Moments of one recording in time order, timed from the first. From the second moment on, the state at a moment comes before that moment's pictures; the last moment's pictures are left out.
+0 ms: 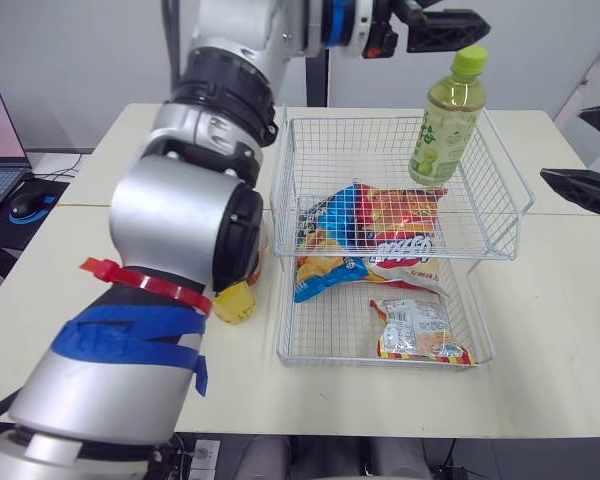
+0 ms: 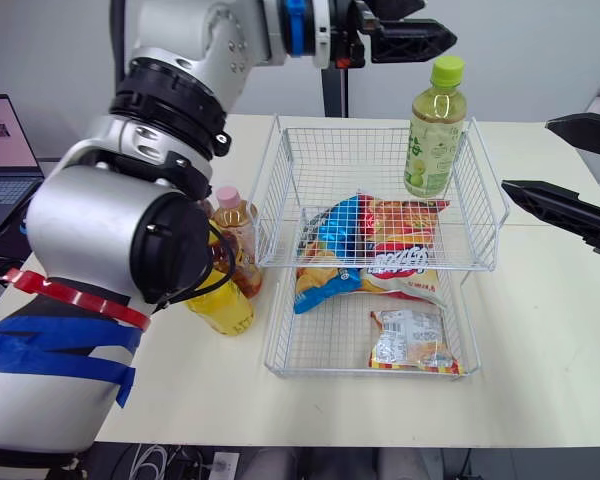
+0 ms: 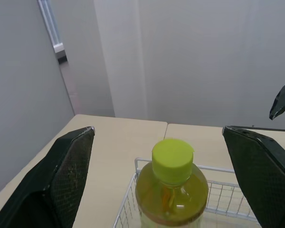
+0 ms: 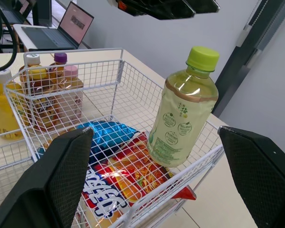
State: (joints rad) left arm -1.86 0.23 0.04 1.15 -0.19 0.38 -1.13; right arm -0.36 -1.17 -0.71 -0.41 0.94 0.86 0.90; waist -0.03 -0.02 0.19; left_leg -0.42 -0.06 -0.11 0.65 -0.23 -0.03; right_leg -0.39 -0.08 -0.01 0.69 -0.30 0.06
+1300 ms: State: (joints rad) left arm -0.28 1.05 0.84 -0.12 -0.45 1.04 -1.14; right arm -0.92 -0.94 -0.03 -0.37 1.07 0.96 0.94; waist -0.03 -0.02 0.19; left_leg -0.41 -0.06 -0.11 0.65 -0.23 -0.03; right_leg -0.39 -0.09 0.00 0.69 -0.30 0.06
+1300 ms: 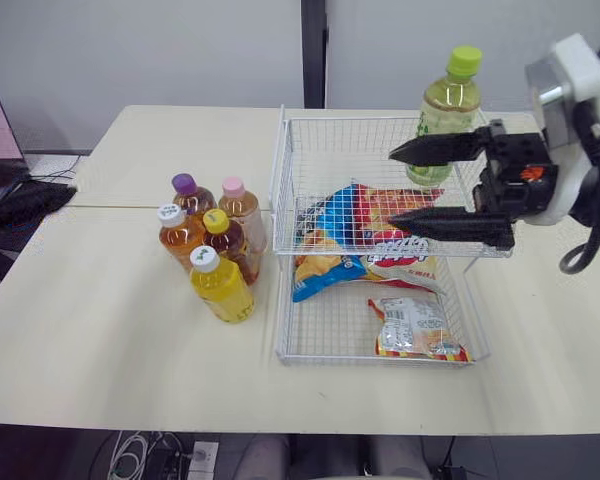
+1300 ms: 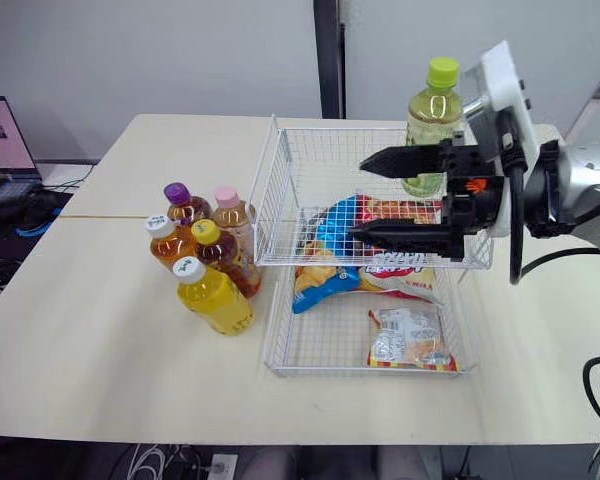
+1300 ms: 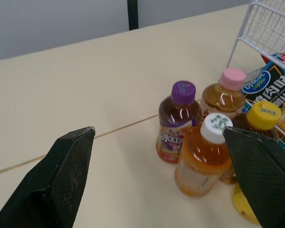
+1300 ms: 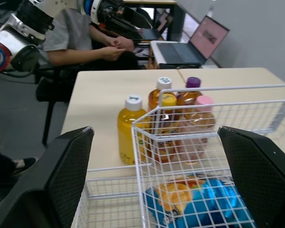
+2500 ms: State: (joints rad) left arm -0.37 0.60 0.49 -0.42 -0.59 1.00 -0.42; right arm -0.96 -0.93 0.00 -0.36 0.99 0.97 1.11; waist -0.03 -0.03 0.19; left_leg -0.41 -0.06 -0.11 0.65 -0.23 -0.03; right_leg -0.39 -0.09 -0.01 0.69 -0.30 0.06
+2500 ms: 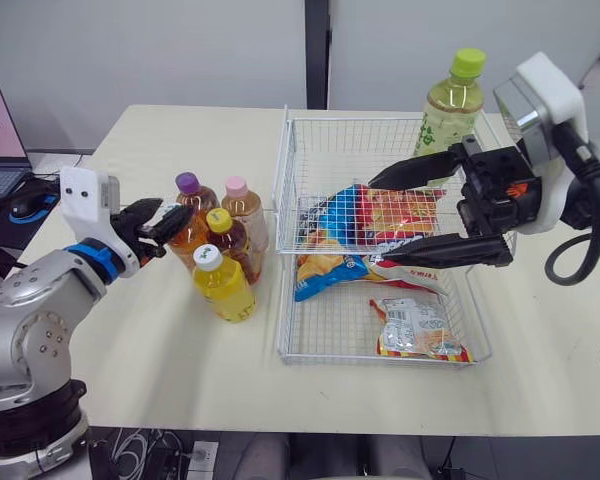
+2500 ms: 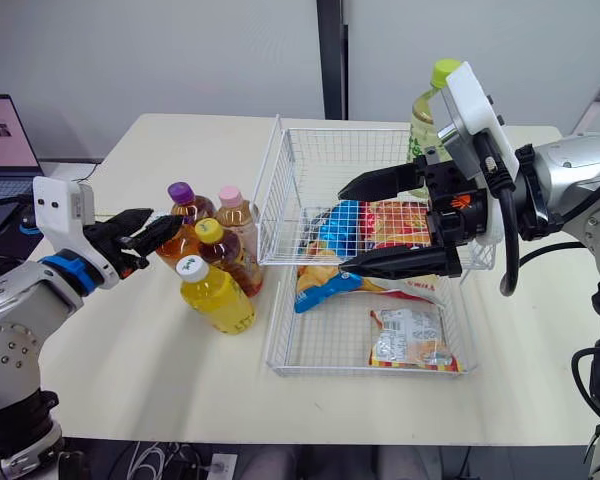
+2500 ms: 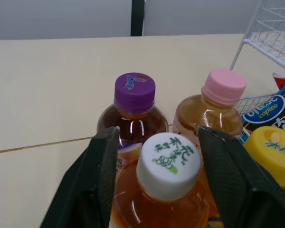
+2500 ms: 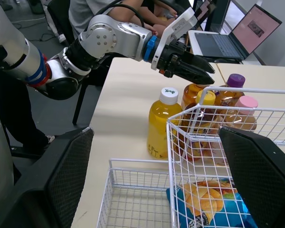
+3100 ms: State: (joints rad) left arm -0.32 0.64 0.52 -0.43 -0.67 0.99 -0.40; right arm -0.96 -0.91 -0.02 -0.36 1.00 0.99 1.07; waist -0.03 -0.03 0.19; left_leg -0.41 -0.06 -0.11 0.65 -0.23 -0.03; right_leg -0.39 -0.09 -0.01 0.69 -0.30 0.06
